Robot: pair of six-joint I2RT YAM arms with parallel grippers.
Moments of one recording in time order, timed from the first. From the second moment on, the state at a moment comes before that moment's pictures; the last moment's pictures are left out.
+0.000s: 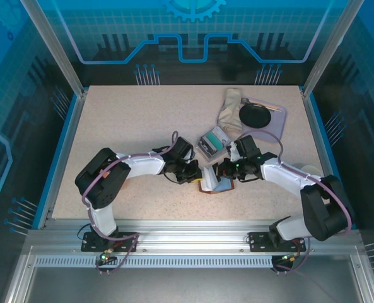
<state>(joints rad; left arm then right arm) -0.67 1.83 0.99 -0.20 0.49 -1.01 0.42 1.41 0.72 -0.36 -0.46 0.60</state>
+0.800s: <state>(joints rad) -0.67 1.71 0.88 -0.19 0.38 -1.07 0.46 1.53 0.73 -0.33 -0.45 0.64</state>
